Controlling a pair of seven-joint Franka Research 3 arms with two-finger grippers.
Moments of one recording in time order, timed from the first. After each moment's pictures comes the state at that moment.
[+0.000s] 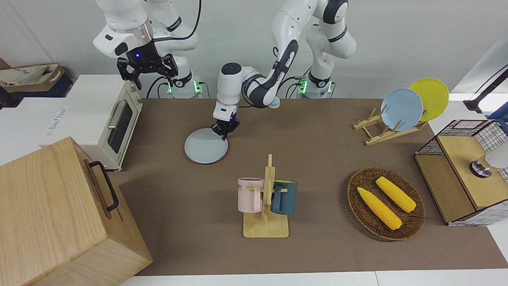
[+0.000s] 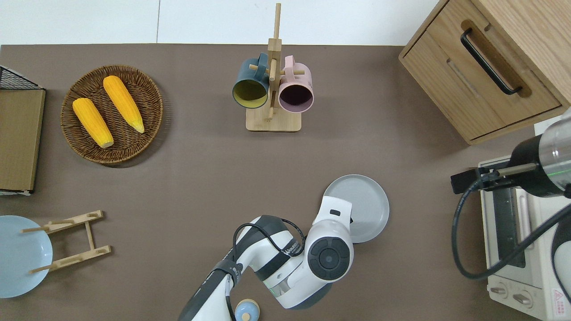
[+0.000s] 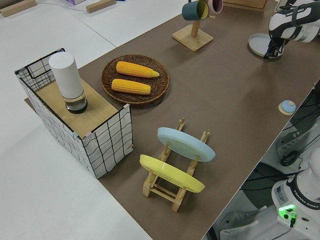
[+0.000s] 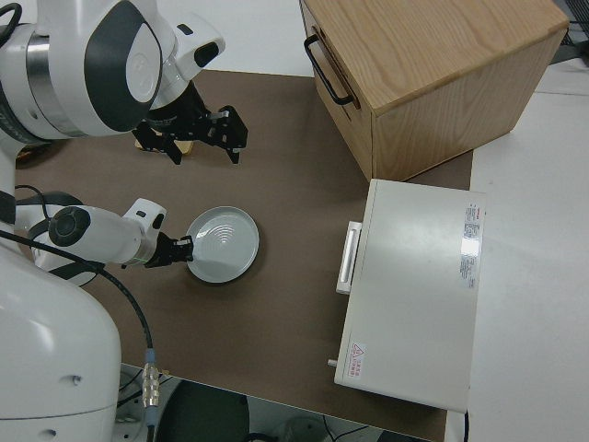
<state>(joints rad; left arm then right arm) -0.75 0.41 -0.19 -1.93 0.14 2.54 -1.50 0.02 -0.01 0.12 -1.48 0.00 1.39 0.03</state>
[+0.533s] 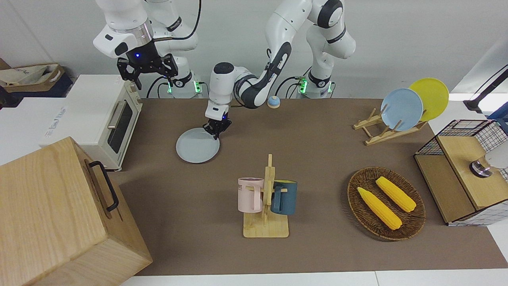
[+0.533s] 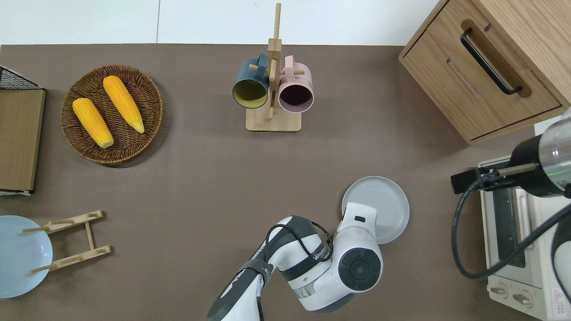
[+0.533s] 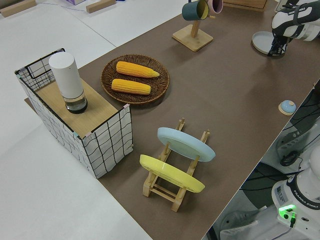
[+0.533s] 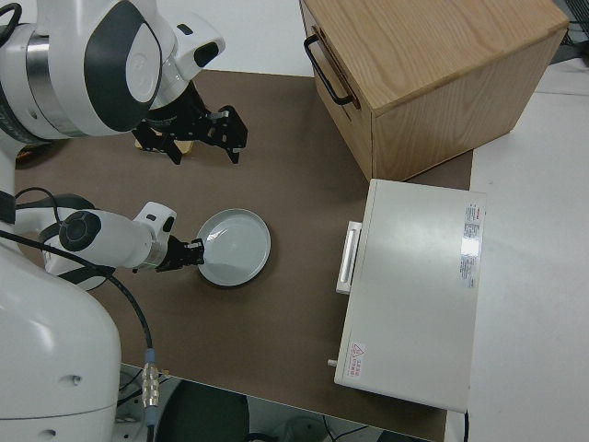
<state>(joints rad) -0.78 0.47 -0.19 -1.85 0.15 2.54 -1.55 0.02 -0.01 0.12 -1.48 0.00 1.39 0.03</state>
